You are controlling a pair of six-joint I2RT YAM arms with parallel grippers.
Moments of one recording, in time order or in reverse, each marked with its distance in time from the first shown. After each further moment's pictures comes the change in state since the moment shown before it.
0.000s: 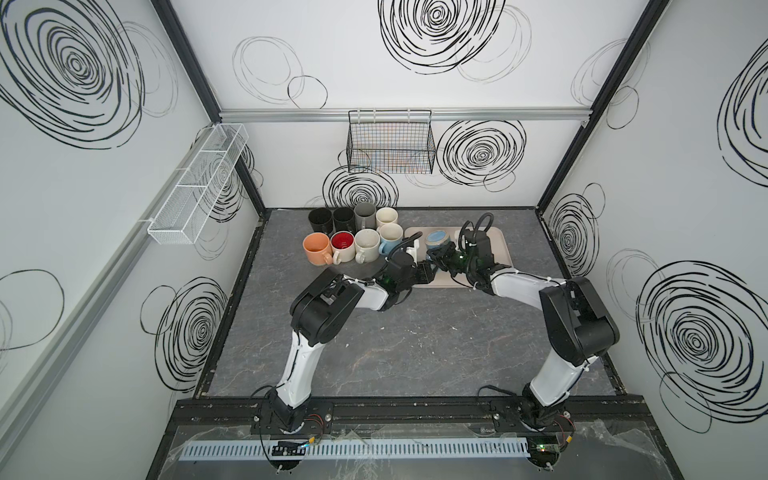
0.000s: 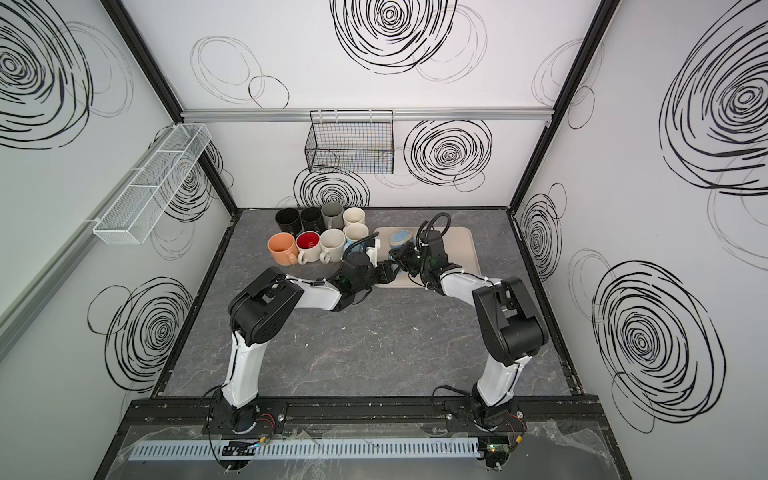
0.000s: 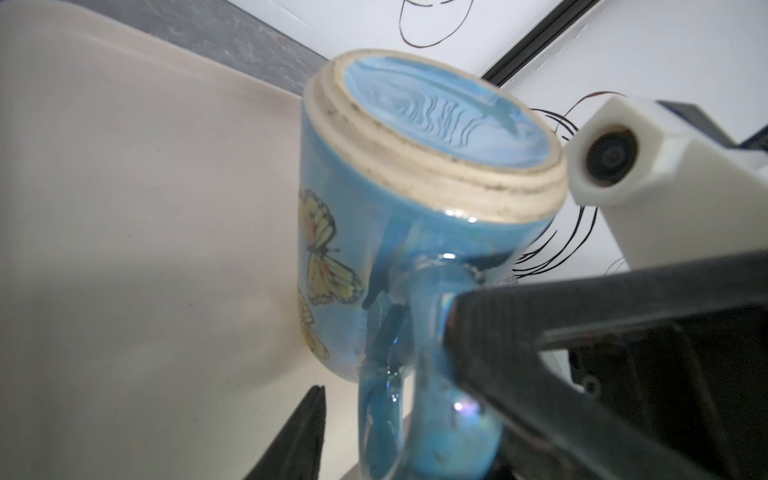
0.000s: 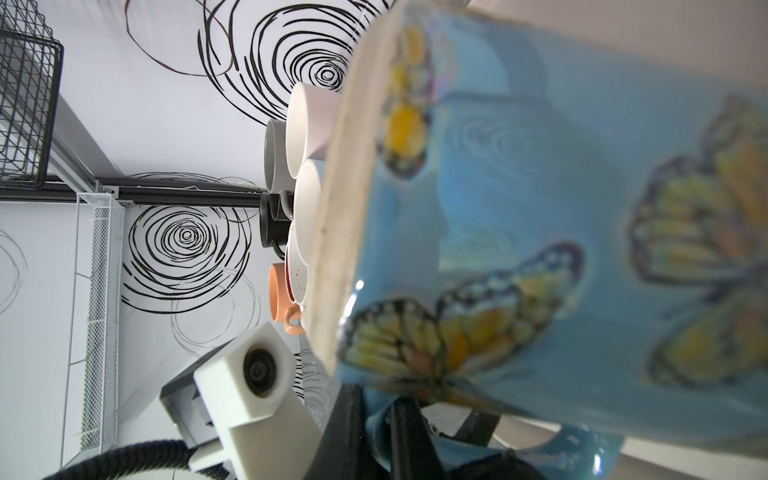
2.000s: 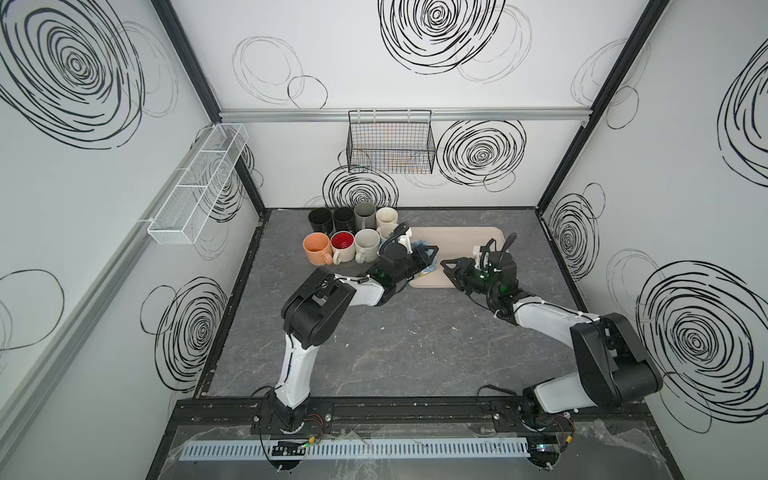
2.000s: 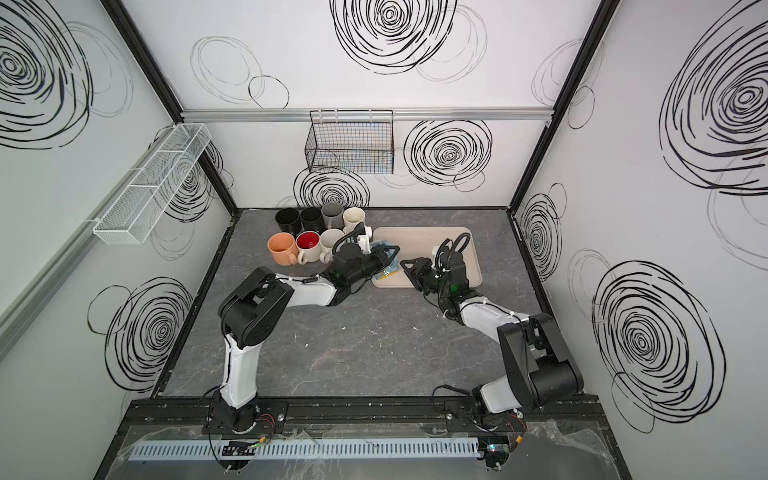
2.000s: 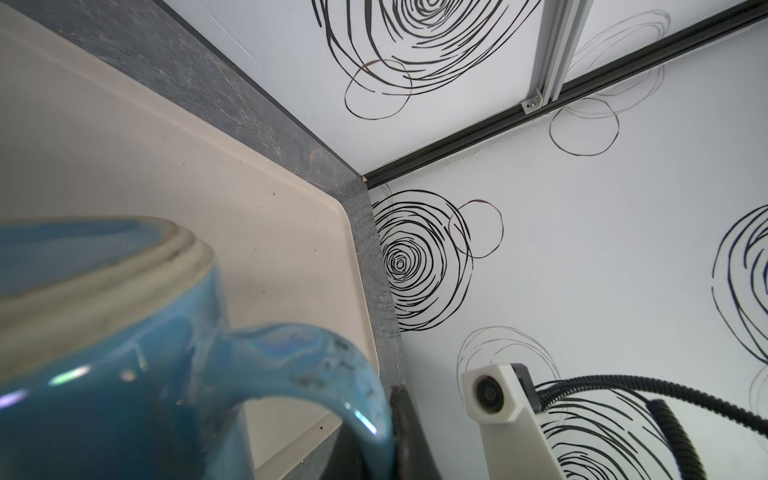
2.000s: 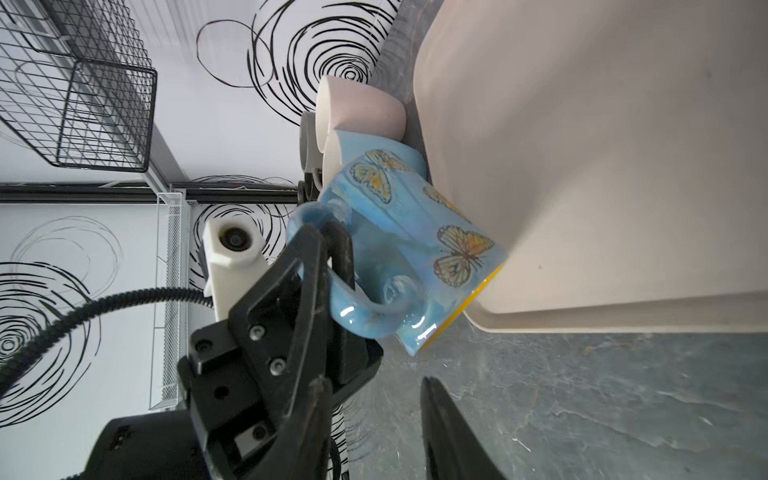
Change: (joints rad) left arm 0.030 -0.044 0.043 0.102 0.072 -0.329; right arm -0.062 -0.286 -0.336 0.121 -0.066 0.077
